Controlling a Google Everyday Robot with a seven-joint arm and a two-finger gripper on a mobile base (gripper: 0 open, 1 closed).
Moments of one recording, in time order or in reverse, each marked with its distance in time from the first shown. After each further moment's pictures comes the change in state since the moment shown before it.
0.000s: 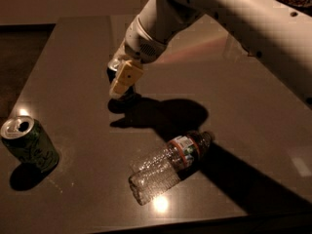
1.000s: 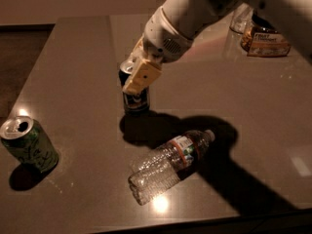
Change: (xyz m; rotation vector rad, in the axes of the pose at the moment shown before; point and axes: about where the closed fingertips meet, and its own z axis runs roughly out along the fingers) arm 0.007 0.048 -0.053 -0.018 -0.011 0.024
